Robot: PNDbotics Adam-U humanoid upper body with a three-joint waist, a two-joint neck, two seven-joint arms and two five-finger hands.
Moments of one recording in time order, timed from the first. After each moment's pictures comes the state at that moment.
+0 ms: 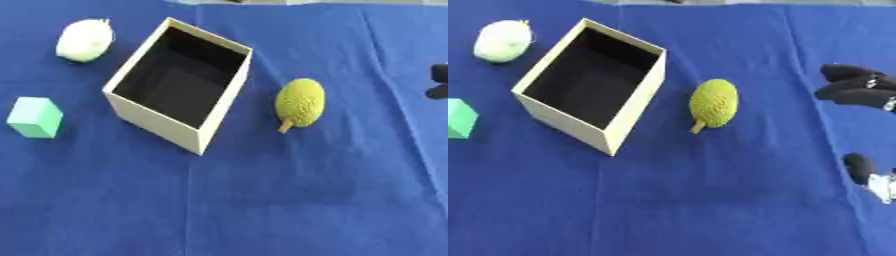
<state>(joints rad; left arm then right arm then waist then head) -0.53 0.34 0.03 -1.98 0.03 -0.43 0.00 0.01 -0.96 -0.13 -1.98 0.14 -0.83 0.12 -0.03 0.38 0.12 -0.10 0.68</state>
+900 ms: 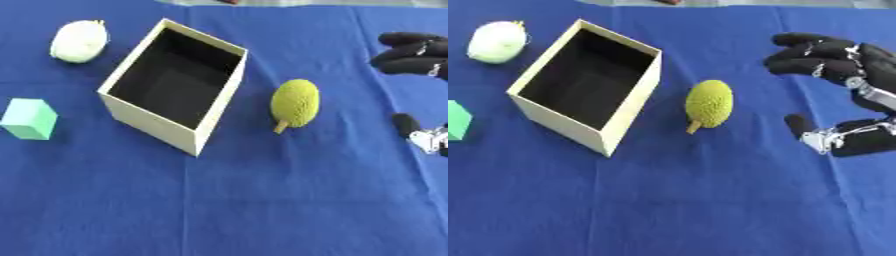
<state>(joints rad) -0.54 0.34 0.02 -1.98 0.04 -0.43 -0.01 -0.17 -1.05 -0.01 -1.99 0.31 -0.61 0.08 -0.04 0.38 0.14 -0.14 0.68</state>
